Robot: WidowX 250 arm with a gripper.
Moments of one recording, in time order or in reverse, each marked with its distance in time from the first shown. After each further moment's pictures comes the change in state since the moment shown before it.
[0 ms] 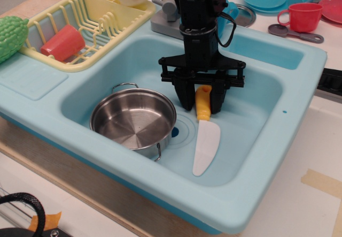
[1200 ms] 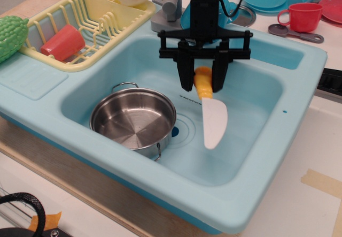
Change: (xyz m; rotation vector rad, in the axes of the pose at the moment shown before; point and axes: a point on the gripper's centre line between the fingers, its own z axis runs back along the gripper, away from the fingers) arm -0.010 -0.002 0.045 0.061 0.138 0.176
